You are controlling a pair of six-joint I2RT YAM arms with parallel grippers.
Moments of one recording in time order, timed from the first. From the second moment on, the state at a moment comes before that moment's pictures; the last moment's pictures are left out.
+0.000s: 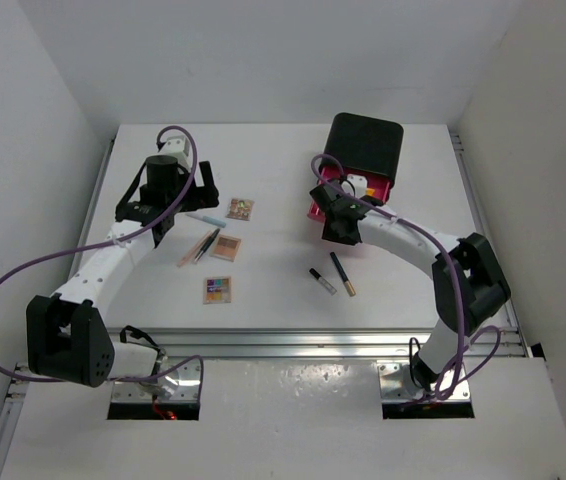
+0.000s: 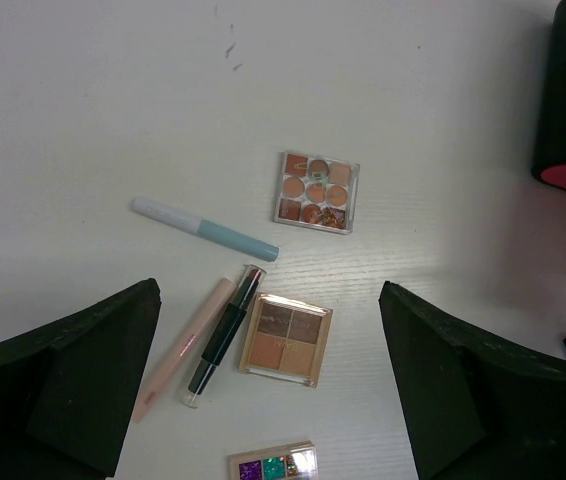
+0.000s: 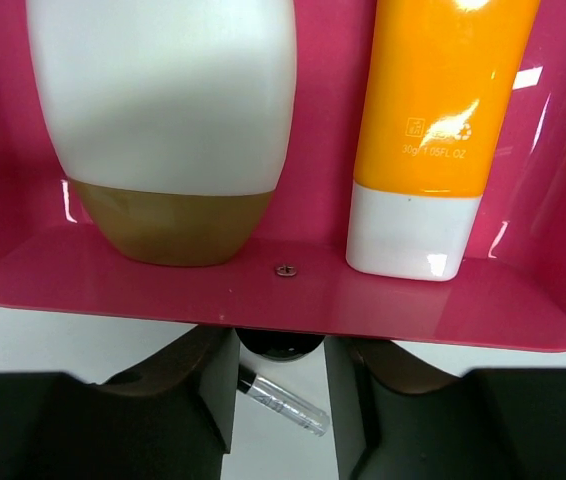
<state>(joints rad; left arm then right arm) -0.18 1.32 1.04 -0.22 -0.05 -0.27 0.59 1.70 1.17 -0.57 0.46 0.74</state>
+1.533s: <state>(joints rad) -0.13 1.32 1.02 -0.22 -0.05 -0.26 0.36 1.80 1.34 -0.33 0.39 0.44</state>
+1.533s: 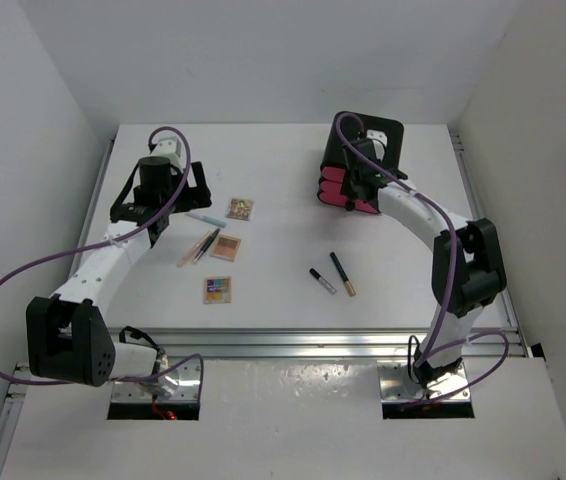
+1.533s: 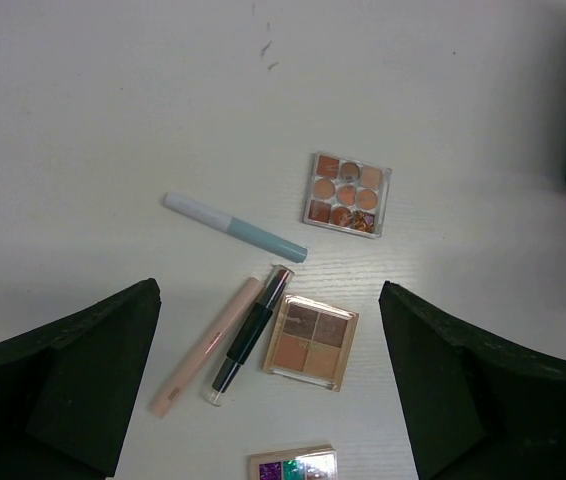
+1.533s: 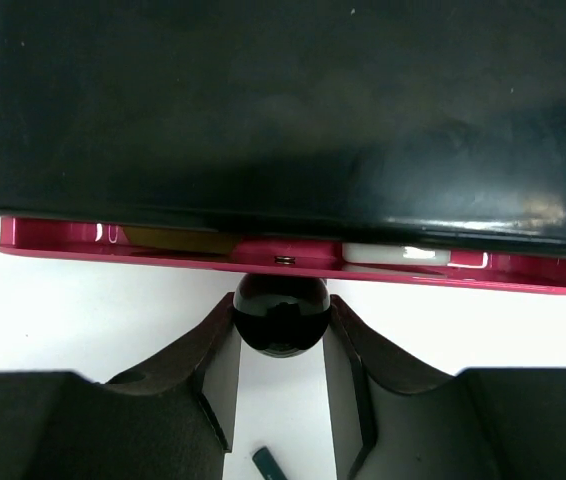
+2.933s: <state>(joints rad) -0.13 1.32 1.02 -0.22 -0.05 -0.26 0.35 1.82 1.37 -0.29 0.42 0.43</state>
